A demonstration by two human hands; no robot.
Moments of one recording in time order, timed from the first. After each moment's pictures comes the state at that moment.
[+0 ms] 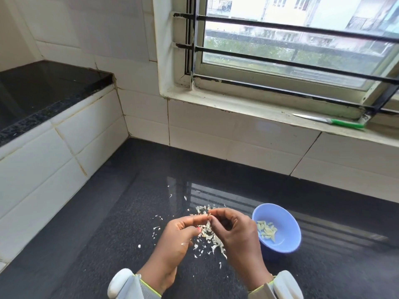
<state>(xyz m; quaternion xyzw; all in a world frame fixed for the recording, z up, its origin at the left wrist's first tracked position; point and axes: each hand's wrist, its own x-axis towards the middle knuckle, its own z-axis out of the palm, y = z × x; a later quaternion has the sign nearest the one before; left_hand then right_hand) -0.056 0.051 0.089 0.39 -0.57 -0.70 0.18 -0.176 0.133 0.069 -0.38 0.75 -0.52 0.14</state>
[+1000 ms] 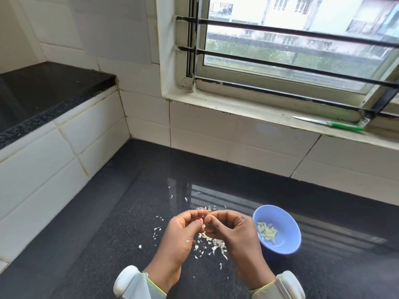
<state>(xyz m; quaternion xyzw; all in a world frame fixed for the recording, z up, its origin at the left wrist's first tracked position) -0.061 0.054 0.093 0.41 -0.56 -0.69 0.21 -0.171 0.132 0.085 -0.28 0.61 -0.65 0.36</state>
